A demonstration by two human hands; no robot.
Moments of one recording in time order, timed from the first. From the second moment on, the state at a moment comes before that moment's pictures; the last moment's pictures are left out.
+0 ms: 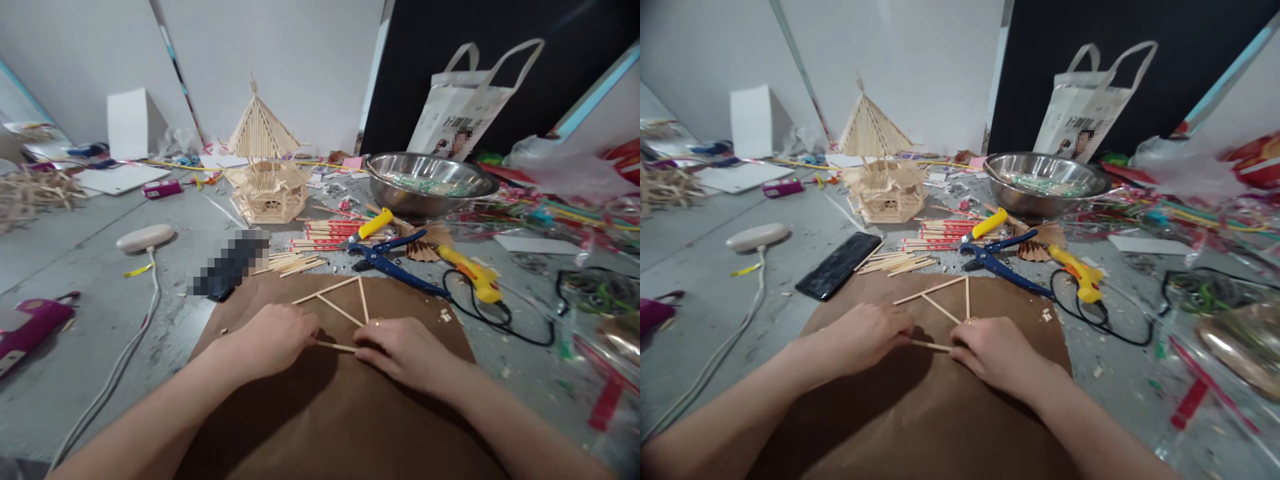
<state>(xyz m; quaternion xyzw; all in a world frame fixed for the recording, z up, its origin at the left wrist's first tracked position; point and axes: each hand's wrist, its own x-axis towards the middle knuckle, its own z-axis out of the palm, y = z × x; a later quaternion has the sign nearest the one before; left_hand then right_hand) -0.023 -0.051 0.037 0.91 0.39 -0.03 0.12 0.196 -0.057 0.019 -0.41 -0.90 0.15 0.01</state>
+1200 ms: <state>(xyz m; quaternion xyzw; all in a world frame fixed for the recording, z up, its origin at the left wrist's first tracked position) -0.011 -0.043 0.015 0.80 0.58 -0.01 0.16 0.210 -0.047 0.015 -0.45 -0.87 0.12 0.16</state>
